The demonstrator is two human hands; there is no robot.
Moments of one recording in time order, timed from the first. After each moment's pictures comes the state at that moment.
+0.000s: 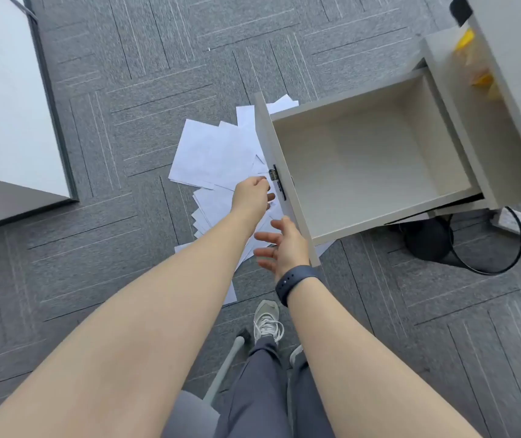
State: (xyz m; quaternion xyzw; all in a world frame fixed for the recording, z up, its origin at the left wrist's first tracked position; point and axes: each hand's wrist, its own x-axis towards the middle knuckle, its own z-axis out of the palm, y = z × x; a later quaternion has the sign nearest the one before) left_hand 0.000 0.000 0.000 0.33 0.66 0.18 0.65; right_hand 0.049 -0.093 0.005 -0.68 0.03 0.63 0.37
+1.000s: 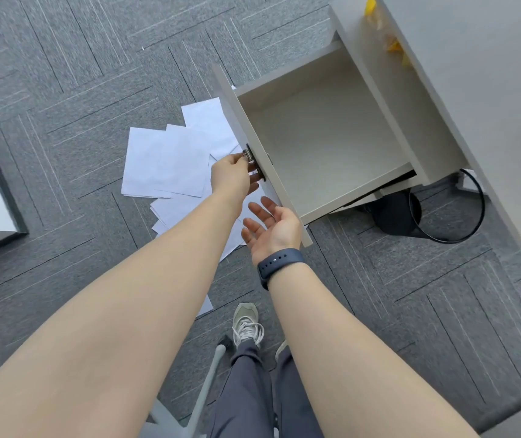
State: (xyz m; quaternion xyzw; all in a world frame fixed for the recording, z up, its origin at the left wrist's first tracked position) left_hand 0.121 0.020 -0.032 0.31 0.68 0.20 0.63; right_hand 0.151 -0.080 -0.005 -0.55 0.28 0.58 0.54
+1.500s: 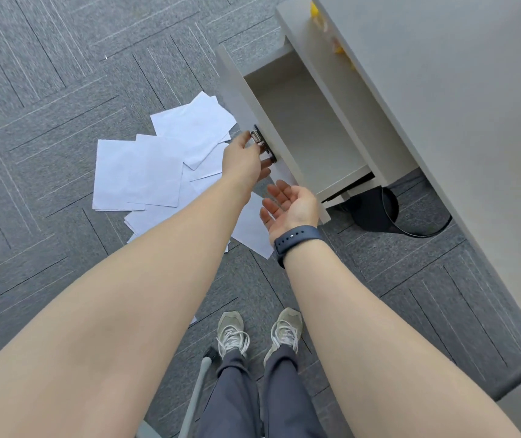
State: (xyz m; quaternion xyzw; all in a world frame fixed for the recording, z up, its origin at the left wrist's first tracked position) left_hand 0.214 0.025 -0.024 0.34 0.61 0.18 0.69; right_hand 0.247 -0.070 -0.007 -0.58 0.27 0.52 0.56
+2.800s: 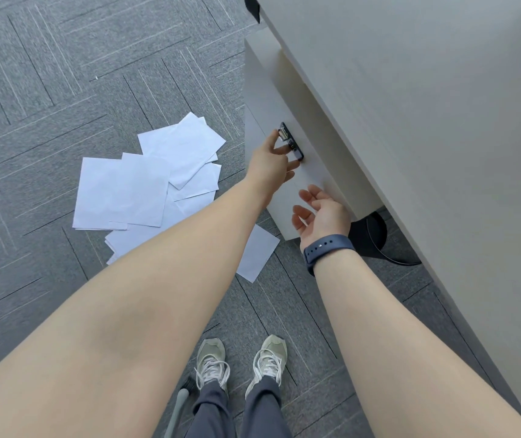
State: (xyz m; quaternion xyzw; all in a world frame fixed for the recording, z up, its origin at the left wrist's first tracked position) left_hand 0.311 0.027 -0.031 0.38 0.53 0.18 0.74; right_hand 0.352 -0.075 -0.025 -0.64 0.21 0.46 0.58
